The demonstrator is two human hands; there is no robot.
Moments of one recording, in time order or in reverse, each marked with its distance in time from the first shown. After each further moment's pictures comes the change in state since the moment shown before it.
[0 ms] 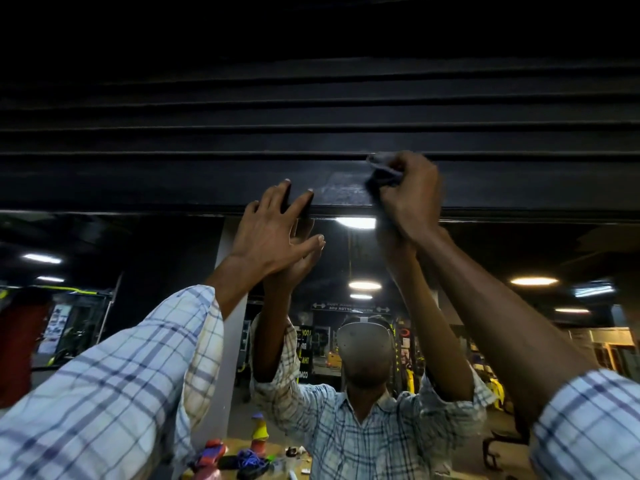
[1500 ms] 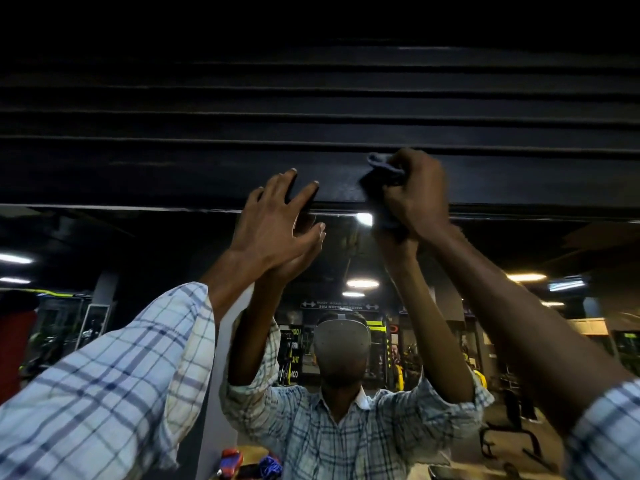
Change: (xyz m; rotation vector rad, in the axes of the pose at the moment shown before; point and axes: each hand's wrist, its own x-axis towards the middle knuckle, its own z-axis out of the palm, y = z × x) left_hand -0.055 -0.327 0.009 -0.060 0.084 0.061; right_hand -0.037 -0.212 0.246 -0.074 -0.033 -0.091
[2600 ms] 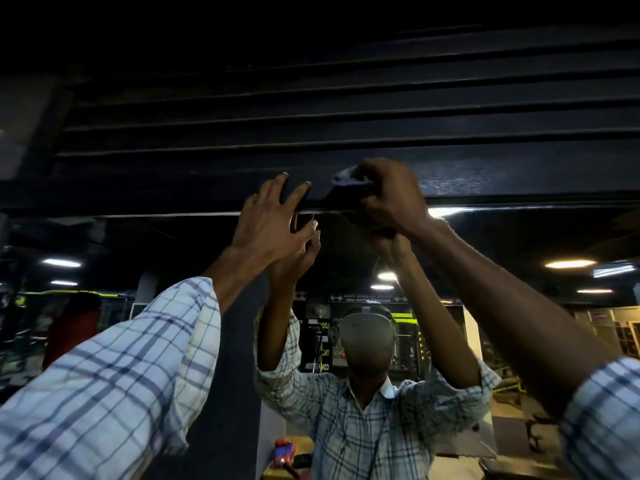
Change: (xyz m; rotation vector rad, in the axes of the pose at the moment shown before) left_hand -0.059 -0.206 -0.033 0.040 -0.145 -0.116; right_hand -0.010 -0.182 0.150 0.031 -0.289 -0.080
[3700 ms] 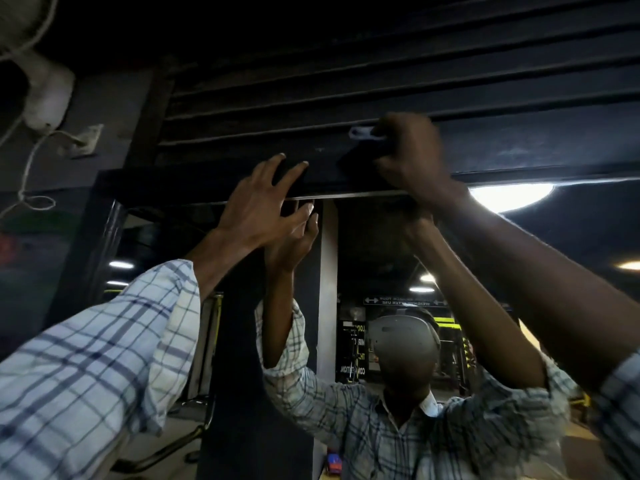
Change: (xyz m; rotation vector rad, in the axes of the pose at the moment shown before) left_hand -0.031 -0.251 0.012 0.054 0.112 0.045; right_hand 0.075 -0.141 0.164 0.004 0.144 -0.058
